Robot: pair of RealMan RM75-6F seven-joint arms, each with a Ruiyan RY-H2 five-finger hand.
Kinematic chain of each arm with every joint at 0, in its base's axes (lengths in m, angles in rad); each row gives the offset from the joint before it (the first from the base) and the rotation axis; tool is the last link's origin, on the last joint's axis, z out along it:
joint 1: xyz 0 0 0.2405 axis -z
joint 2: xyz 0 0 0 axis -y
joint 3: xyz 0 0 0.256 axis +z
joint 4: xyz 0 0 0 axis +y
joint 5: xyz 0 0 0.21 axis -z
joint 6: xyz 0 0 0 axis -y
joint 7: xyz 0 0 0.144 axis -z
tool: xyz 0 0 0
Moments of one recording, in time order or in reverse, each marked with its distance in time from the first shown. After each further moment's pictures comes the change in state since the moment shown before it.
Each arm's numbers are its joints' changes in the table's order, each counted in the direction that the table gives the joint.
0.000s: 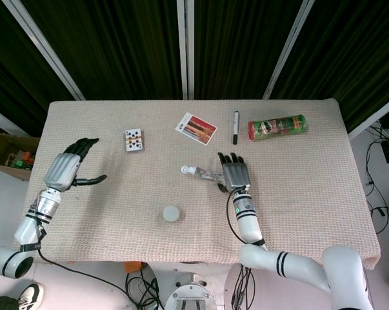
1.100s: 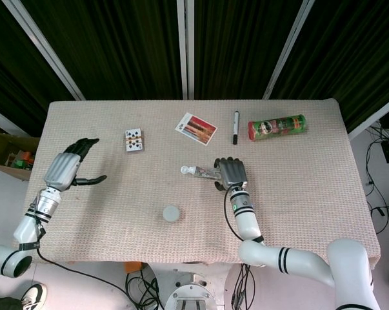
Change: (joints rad) left arm 0.006 -0.008 0.007 0.006 0.006 0.017 0.010; right arm -0.056 -0.063 0.011 -0.129 -0.130 -0.007 0.071
